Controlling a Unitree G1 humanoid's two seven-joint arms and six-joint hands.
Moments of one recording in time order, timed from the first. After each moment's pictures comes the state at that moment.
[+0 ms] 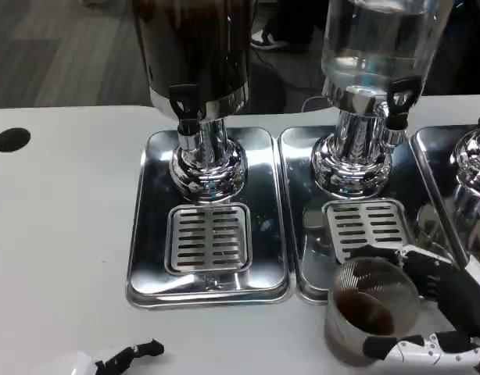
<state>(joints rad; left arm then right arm) 0.83 0.34 -0.05 -0.46 0.76 -0.13 0.03 0.05 -0.35 -0.07 0.68 0.14 -0.95 0.59</state>
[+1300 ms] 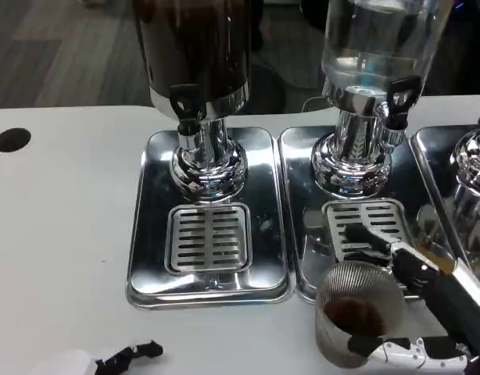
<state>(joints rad) 0.82 0.35 -0.05 -0.49 0.76 -0.10 -0.01 -0.01 -0.33 -0.04 0.82 0.06 -1.17 0.50</state>
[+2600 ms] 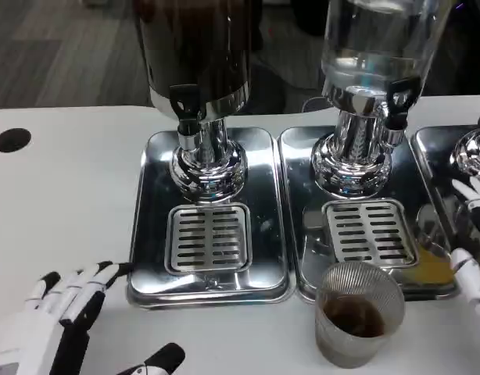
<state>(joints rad) 0.78 0.35 0.06 -0.44 0.77 -0.30 0.23 0.31 -0.40 -0.23 0.01 -0.43 -0.61 0.06</state>
